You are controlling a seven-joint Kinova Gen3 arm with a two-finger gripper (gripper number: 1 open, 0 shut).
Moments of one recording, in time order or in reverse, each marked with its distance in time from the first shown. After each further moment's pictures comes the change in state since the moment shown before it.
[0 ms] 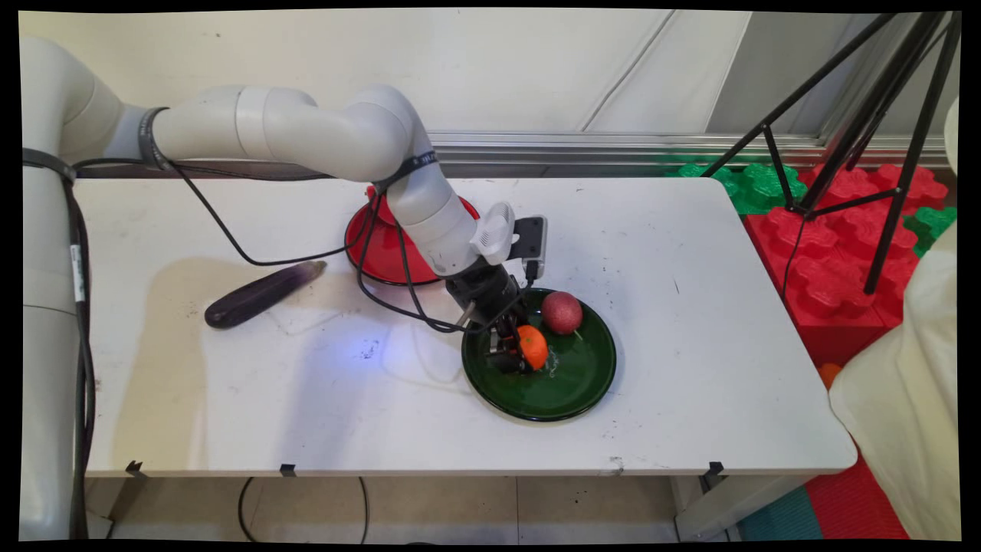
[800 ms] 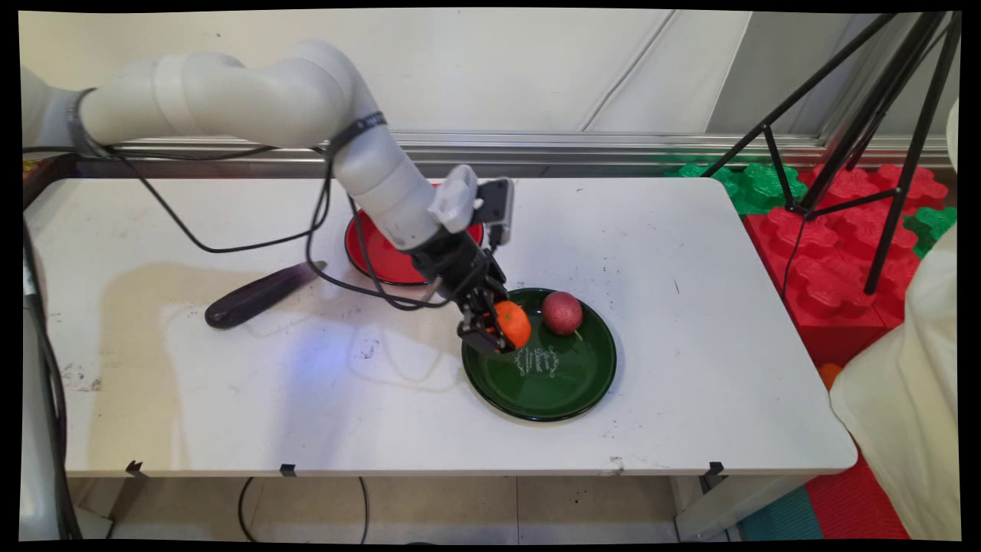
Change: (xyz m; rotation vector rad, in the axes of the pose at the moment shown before) arm -0.014 0.017 -0.063 0.039 0.056 -0.022
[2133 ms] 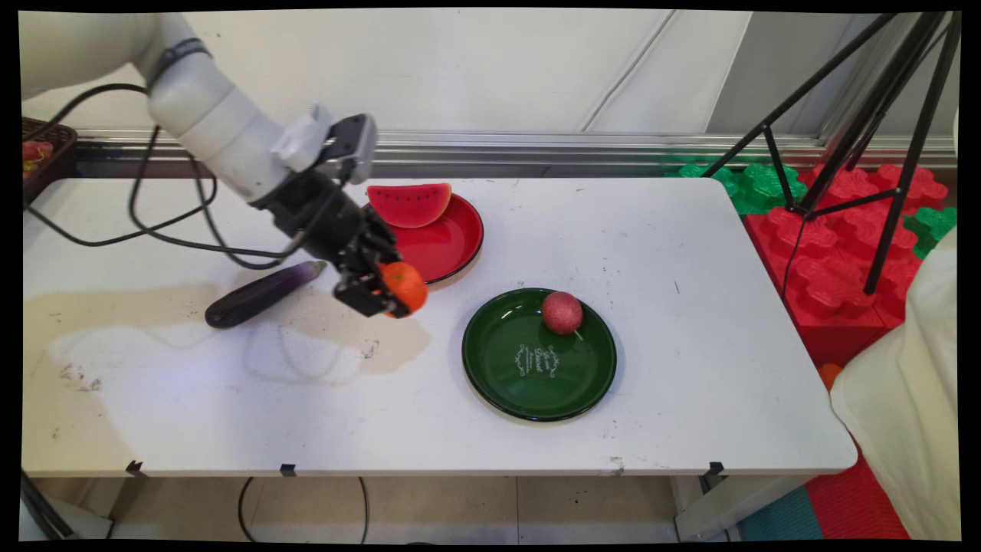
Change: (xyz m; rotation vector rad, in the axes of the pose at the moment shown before) arm -0.078 0.026 -0.131 0.061 0.001 -0.112
